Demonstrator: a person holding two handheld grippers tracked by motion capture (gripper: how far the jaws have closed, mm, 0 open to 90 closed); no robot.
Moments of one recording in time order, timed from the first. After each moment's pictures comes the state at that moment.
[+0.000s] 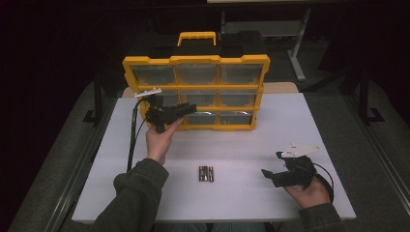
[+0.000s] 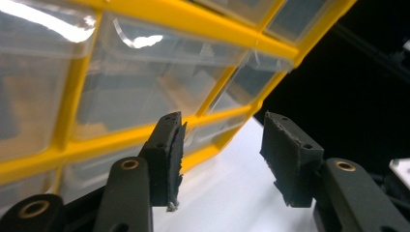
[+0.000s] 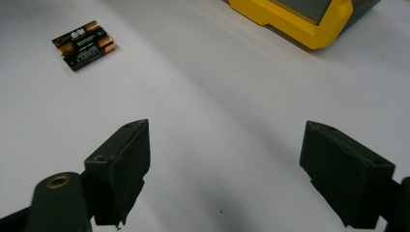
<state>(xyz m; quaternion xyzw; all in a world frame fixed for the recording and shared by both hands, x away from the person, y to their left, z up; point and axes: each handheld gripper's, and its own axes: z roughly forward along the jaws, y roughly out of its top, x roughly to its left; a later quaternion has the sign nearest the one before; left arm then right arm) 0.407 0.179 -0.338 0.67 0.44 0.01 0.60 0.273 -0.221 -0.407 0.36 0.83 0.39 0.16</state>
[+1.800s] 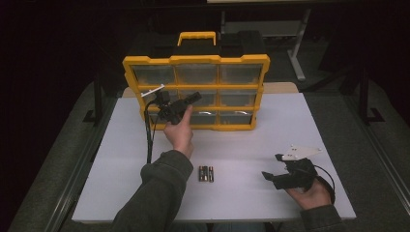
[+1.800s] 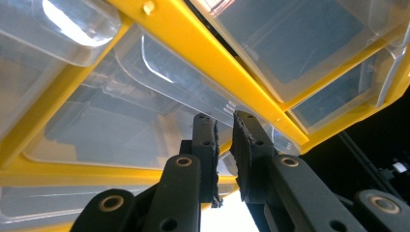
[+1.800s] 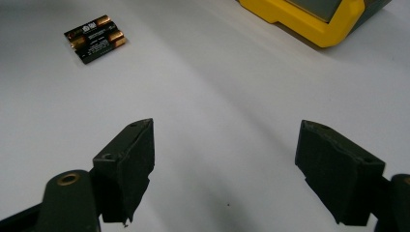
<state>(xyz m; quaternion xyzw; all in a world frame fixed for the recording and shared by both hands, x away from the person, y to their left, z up) 0.417 0.154 -0.348 0.52 0.55 -0.03 0.65 0.267 -0.222 -0.408 0.35 0.84 0.38 0.15</state>
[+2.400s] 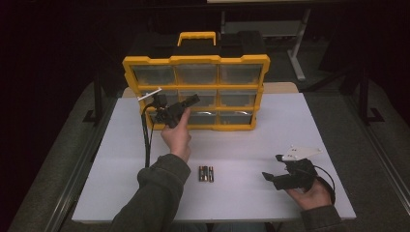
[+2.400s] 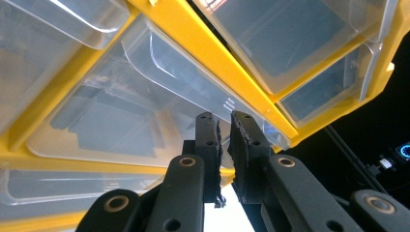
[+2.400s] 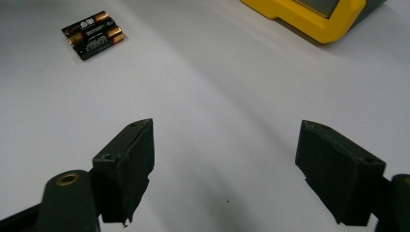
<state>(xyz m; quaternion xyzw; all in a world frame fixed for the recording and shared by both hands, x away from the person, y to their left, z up) 0.407 0.160 -0.349 0.52 0.54 -0.04 0.66 0.267 -0.223 -0.410 0.35 0.84 0.38 0.15</state>
